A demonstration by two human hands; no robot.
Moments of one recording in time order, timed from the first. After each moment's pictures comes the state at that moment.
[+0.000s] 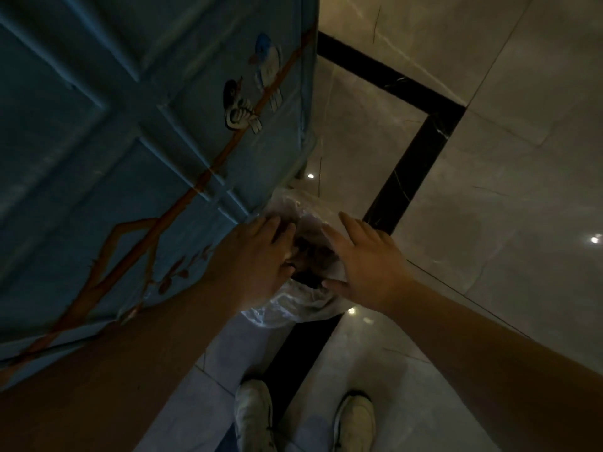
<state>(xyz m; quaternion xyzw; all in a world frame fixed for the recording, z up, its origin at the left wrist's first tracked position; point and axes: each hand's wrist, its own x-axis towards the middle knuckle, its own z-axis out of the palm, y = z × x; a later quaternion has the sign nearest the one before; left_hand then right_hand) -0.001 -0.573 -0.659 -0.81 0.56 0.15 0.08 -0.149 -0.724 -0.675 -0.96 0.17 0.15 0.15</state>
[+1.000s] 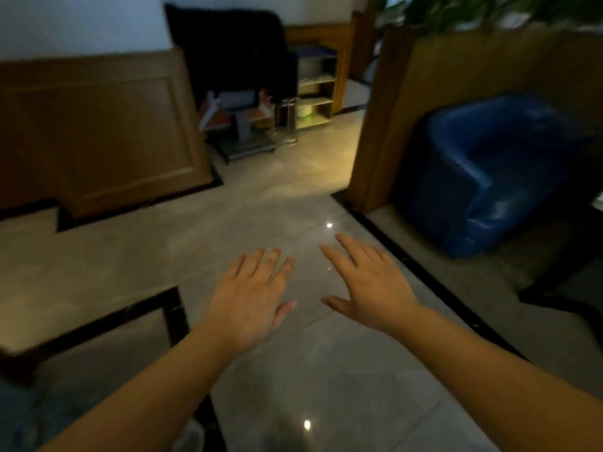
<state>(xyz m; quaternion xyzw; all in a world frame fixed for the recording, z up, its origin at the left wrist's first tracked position) -0.359 -0.657 -0.087 -0.40 0.91 -0.07 -0.05 -0.579 -0.620 -0.098 -0.76 0.64 -0.06 -0.05</state>
